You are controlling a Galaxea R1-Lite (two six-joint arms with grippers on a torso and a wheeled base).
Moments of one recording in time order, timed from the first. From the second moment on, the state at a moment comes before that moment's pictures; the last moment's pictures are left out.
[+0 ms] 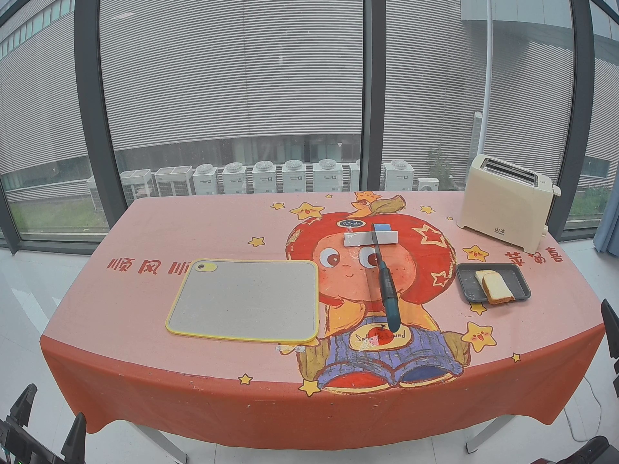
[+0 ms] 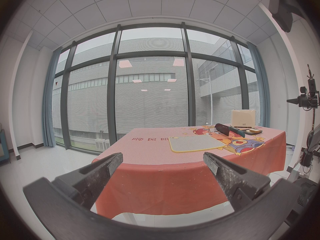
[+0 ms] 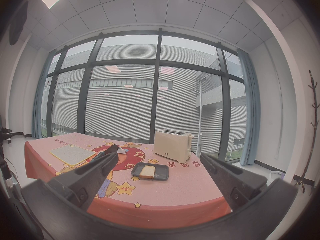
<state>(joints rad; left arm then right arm) -0.01 0.04 -0.02 0.00 -0.03 0.01 0.01 0.52 -0.19 -0.33 -0.03 -0.08</state>
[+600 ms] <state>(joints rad) -0.01 0.04 -0.02 0.00 -0.03 0.01 0.02 0.47 -0.17 -0.33 -0.03 -0.08</state>
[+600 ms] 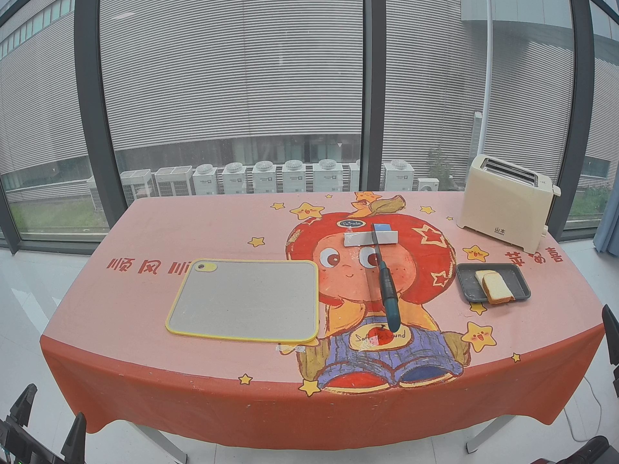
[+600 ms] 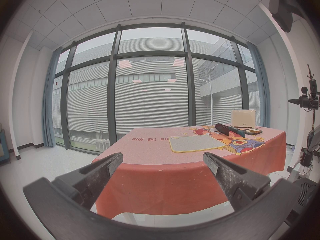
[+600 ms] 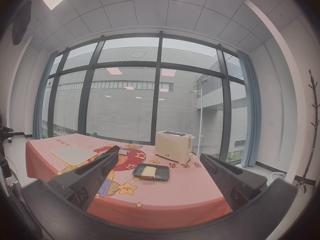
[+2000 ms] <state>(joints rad) -0.01 0.04 -0.02 0.00 -0.03 0.01 0.02 0.28 -0.11 -0.13 -0.03 -0.10</state>
